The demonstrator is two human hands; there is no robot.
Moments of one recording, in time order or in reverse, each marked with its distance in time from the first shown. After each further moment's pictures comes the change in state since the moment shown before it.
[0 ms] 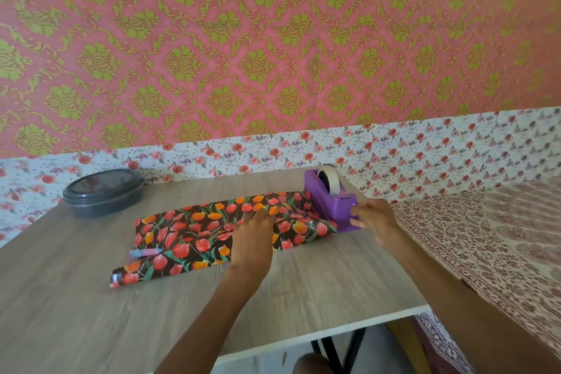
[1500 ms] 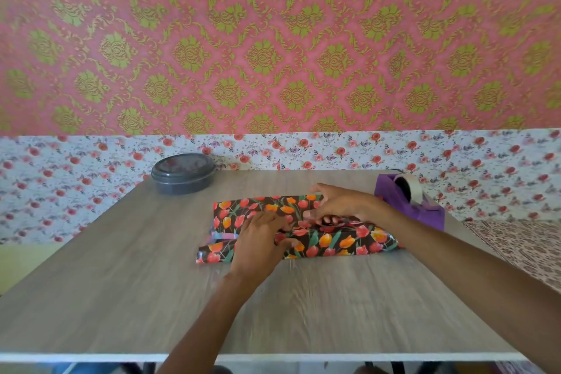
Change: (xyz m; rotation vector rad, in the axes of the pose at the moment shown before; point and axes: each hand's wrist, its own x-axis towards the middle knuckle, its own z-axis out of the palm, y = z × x) left_hand -0.035 -0.134 0.003 -0.336 0.197 -0.004; right_hand -0.051 -0.067 0.191 -0.773 -0.948 -0.196
